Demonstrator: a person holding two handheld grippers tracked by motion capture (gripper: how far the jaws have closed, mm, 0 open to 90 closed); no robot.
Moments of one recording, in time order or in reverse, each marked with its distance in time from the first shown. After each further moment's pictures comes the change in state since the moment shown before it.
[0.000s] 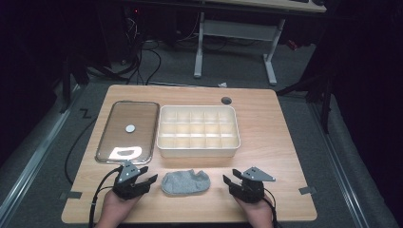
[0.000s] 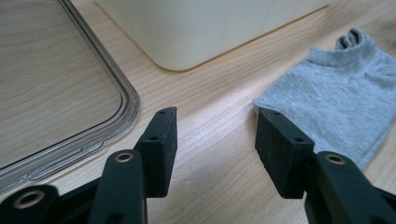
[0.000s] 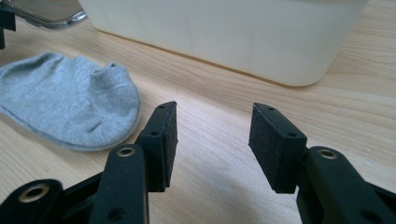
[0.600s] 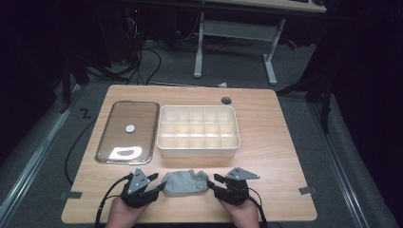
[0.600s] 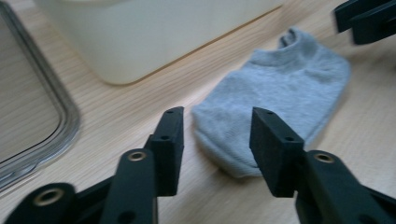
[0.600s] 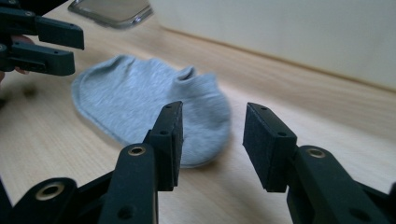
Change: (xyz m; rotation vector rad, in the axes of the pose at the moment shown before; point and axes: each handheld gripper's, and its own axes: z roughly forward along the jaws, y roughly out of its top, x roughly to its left) left arm -0.040 0.000 0.000 -0.032 -0.052 0.097; right arm 0.037 0.010 0.020 0.052 0.174 0.021
